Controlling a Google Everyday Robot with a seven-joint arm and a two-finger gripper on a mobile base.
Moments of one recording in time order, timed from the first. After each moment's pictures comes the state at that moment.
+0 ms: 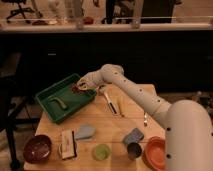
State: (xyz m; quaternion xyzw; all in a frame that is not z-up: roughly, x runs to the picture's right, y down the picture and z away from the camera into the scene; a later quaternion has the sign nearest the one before) arm -0.144 -0.032 0.862 -0.04 -0.42 -0.14 0.89
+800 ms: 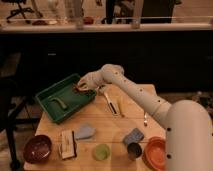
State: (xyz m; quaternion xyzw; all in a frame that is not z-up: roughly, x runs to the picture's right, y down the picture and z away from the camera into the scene) arm -0.142 -0.032 0.862 -0.04 -0.42 -0.14 0.89
